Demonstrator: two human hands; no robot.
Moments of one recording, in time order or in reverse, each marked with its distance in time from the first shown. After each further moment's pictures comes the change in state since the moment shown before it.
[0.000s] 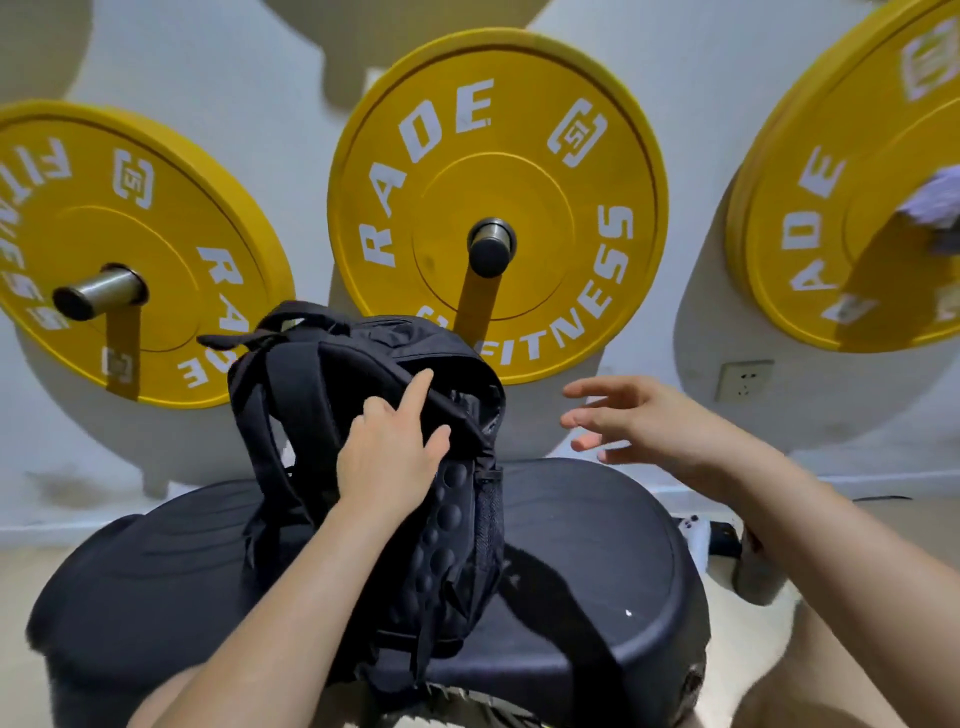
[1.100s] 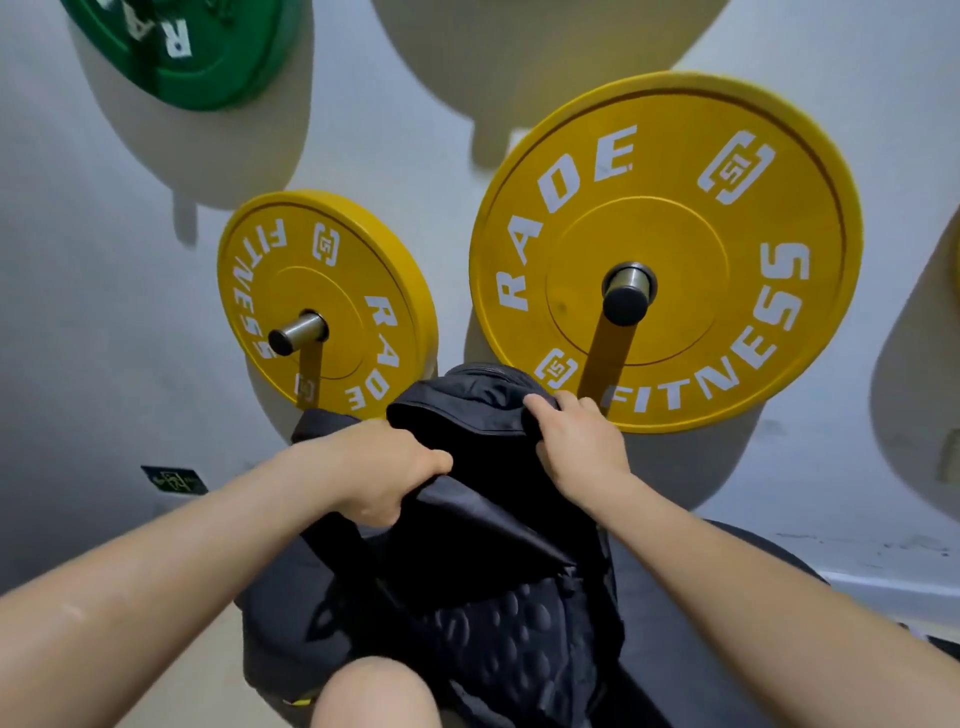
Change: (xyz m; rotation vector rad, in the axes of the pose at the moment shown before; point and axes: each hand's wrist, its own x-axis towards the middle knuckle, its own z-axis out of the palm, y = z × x) left_hand 0.018 -0.058 -0.140 0.728 -0.667 0.422; right_hand 0.133 -0.016 0.131 -1.066 0.282 -0.549
